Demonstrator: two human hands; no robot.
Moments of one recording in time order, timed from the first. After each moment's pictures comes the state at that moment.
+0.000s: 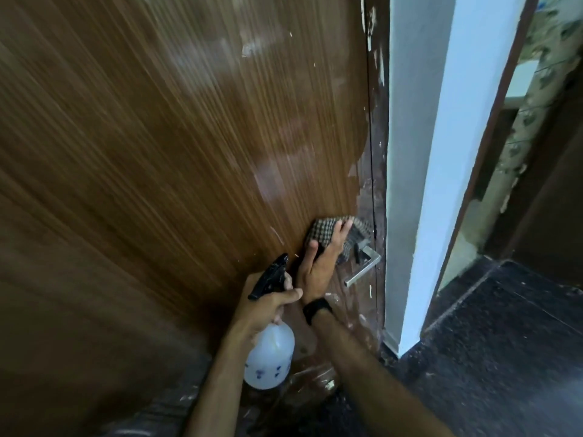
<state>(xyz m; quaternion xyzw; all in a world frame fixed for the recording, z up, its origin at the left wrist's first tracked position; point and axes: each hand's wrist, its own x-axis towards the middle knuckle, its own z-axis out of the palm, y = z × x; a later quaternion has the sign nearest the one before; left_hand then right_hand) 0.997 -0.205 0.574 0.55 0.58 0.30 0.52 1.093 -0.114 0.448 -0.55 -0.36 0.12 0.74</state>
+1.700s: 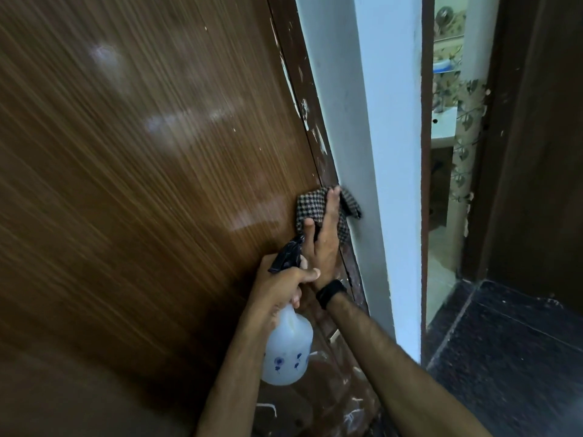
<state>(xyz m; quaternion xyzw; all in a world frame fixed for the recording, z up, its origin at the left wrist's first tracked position) 1.106 -0.140 0.640 0.58 0.55 0.30 0.52 1.201 -0.074 0.566 -0.49 -0.40 0.05 0.77</state>
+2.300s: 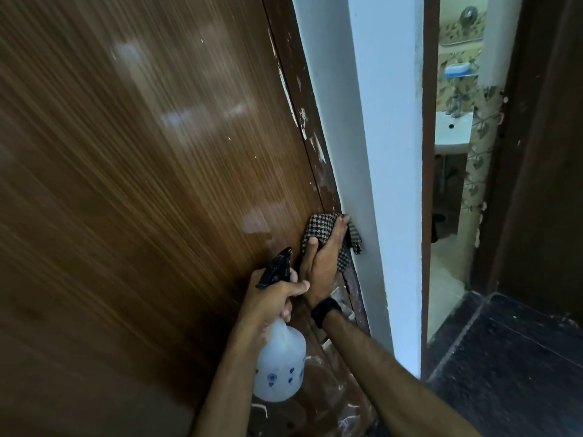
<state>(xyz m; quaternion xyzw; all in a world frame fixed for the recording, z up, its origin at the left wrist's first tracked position) 1.106 -0.156 0.634 0.55 0.58 0.33 0.50 1.201 -0.065 0.530 -0.54 -0.35 0.08 0.76</state>
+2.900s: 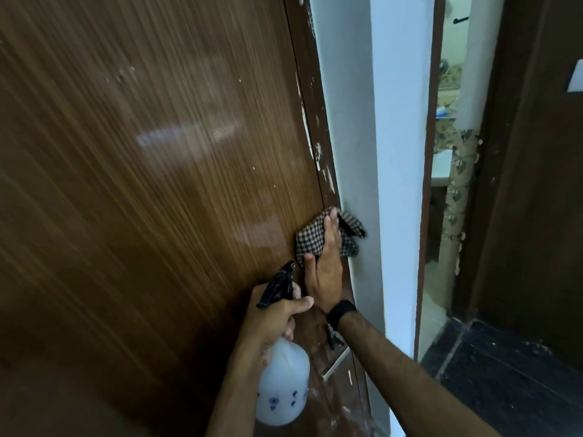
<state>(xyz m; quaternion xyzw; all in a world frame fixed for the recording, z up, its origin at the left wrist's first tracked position) 1.096 -0.146 0.657 0.57 0.51 0.35 0.53 1.228 -0.054 0.571 -0.47 -0.53 -0.08 0.70</state>
